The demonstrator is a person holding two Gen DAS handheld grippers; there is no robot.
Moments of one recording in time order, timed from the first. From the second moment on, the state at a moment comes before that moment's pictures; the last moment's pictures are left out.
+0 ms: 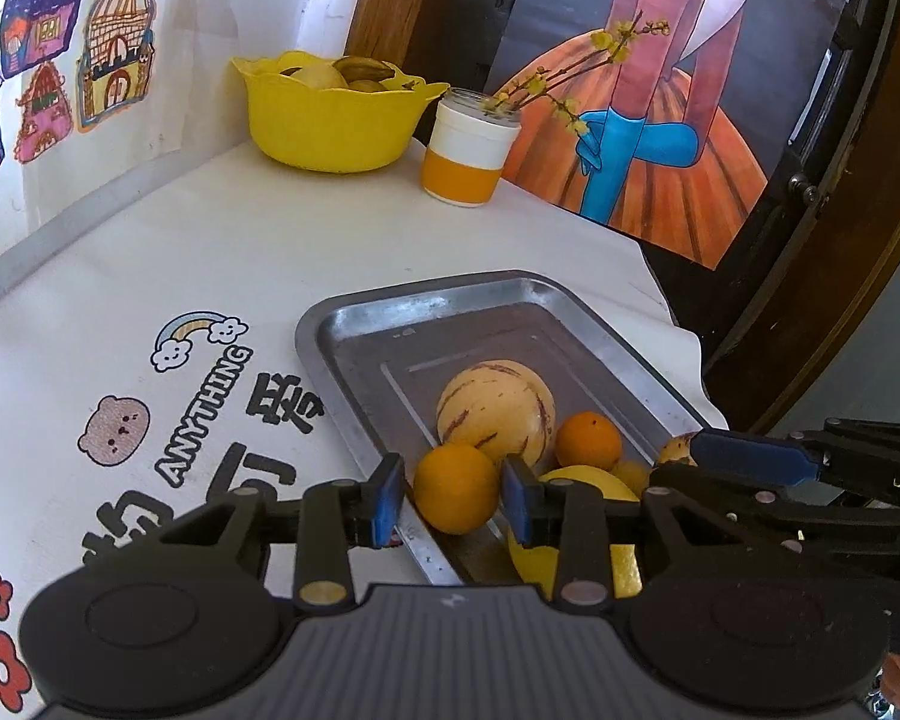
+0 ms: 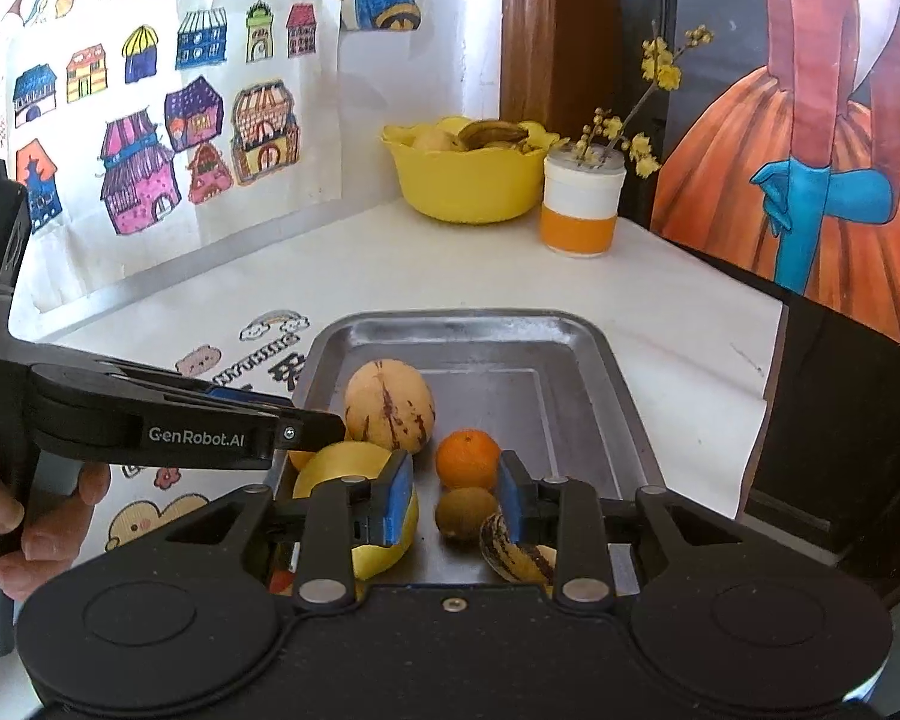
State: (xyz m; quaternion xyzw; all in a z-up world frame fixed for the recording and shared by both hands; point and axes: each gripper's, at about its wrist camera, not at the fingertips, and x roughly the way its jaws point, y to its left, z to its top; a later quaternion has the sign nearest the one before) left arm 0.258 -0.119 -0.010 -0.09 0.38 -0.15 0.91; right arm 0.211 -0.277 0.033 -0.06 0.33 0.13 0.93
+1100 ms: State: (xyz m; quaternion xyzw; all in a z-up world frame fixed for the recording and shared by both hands) left arm 0.159 -0.064 0.055 -0.11 0.27 -0.07 0.95; right arm 0.092 -0.259 0.086 -0.03 0.19 0.04 0.98
